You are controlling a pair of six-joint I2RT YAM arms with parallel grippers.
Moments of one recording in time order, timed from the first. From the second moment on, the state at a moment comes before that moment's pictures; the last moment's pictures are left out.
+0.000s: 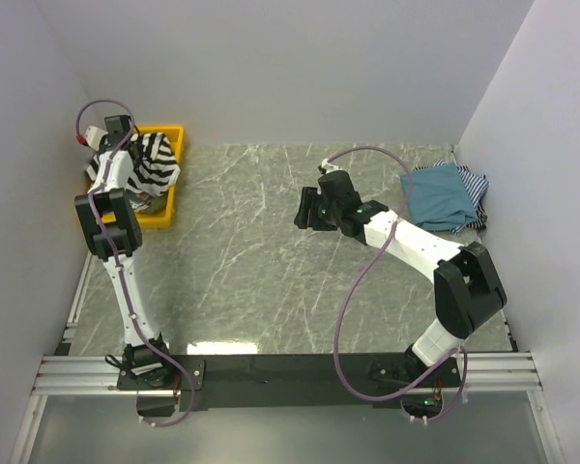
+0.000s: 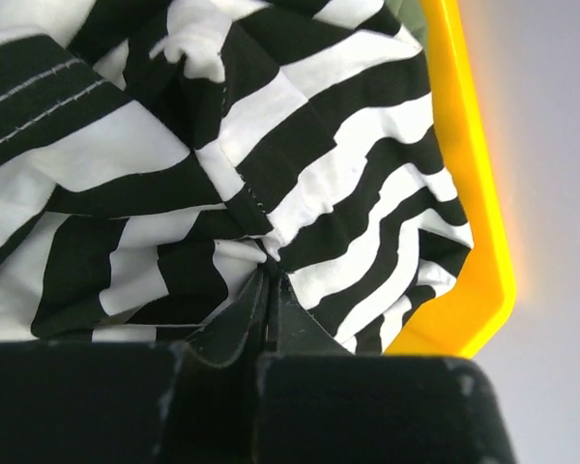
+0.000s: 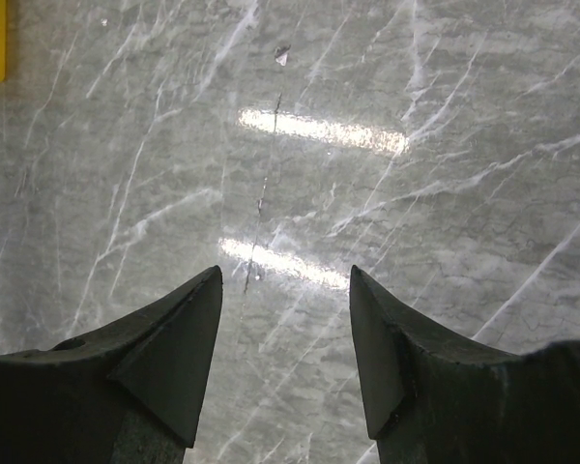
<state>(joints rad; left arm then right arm) 0.23 2.42 2.14 -0.43 -0.27 -0.99 0.59 1.61 1.16 -0.25 0.00 0.54</state>
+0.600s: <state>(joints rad) 0.21 1.96 2.03 -0.20 -0.20 -0.91 0.59 1.63 1.17 -0.25 0.00 0.54</state>
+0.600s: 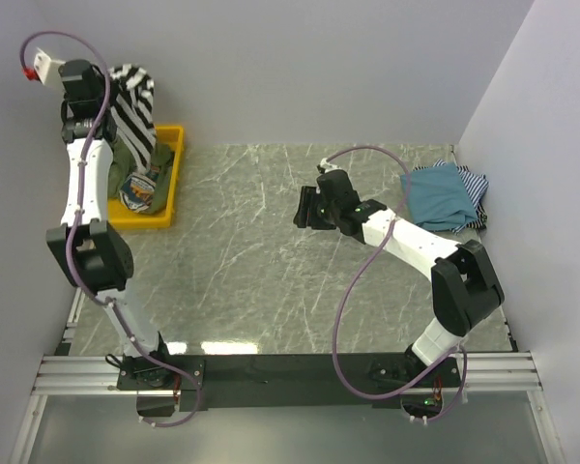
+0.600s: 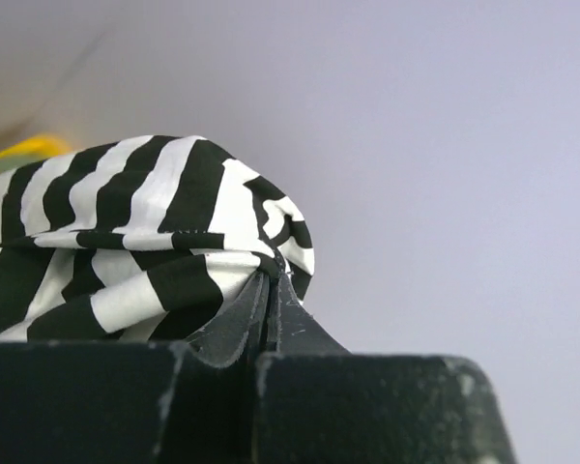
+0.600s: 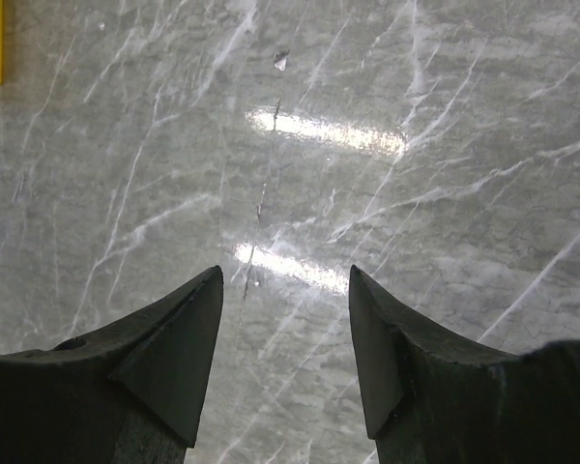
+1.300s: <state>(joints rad) -0.44 1.29 1.31 -0.09 -0.34 -0.89 0.58 1.26 1.11 -0.27 0.22 0.55</state>
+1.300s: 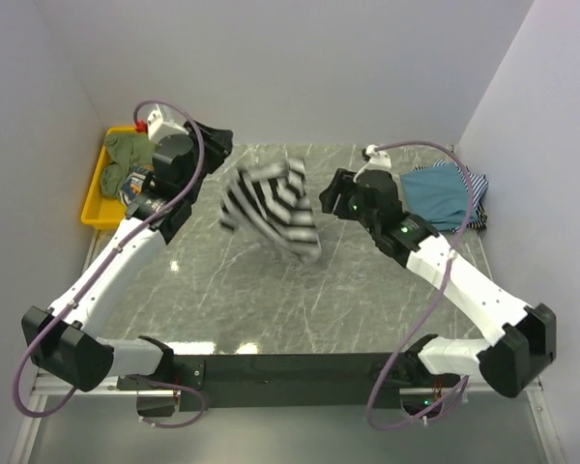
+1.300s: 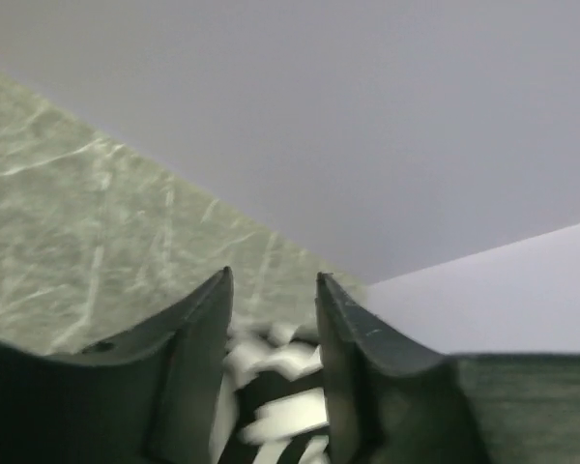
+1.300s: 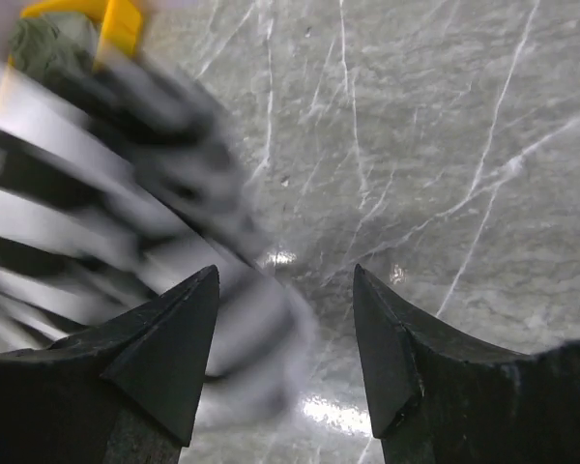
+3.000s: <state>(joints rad) -0.53 1.33 0.49 -0.02 0.00 -0.97 1.25 1.25 0.56 -0.43 0.48 1.18</state>
